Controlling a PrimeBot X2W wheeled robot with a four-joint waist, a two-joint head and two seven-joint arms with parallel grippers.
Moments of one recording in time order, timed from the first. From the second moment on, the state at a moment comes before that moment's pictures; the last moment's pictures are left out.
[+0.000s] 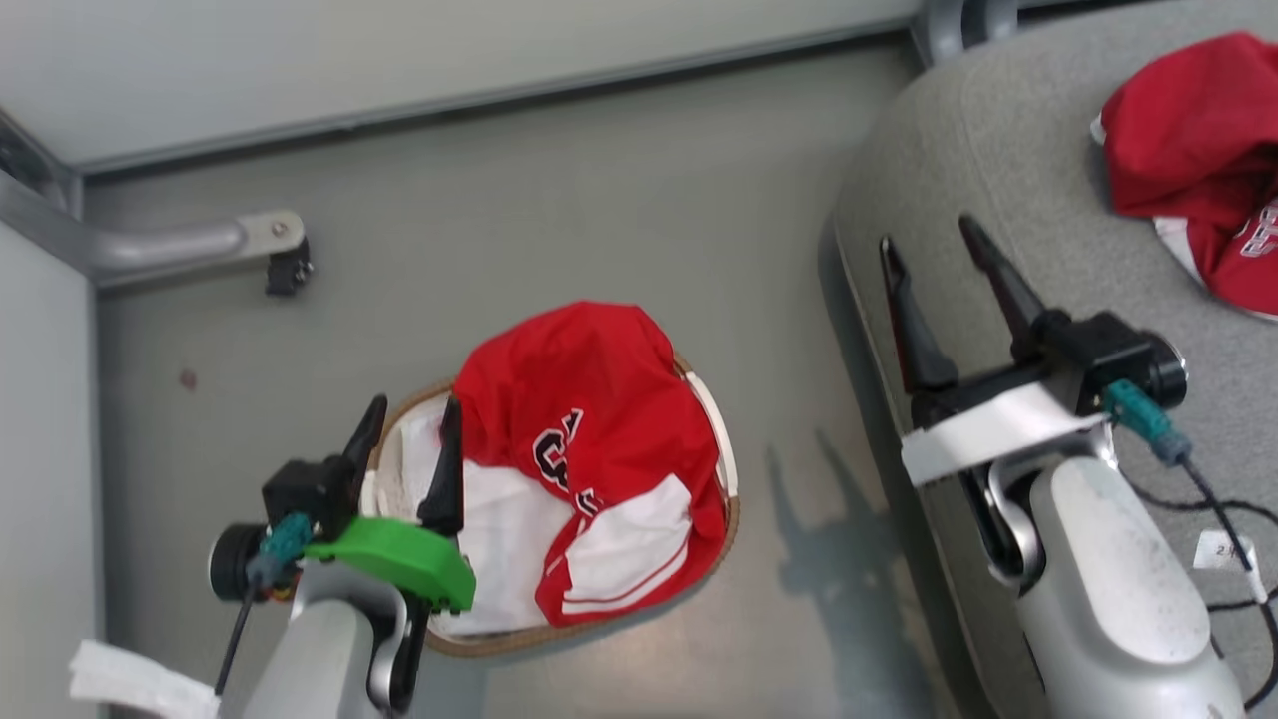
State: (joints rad) left arm -0.29 0.07 -0.21 0.51 -0.31 -0.13 -0.26; right arm -0.40 -0.05 0.11 0.23 0.13 0.13 -0.26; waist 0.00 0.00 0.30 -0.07
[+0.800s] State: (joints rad) left arm -0.71 0.23 -0.59 0.77 -0.56 -0.13 -0.26; right arm -0.61 -0.05 0.15 0.05 0.23 0.13 -0.26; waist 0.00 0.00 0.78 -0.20
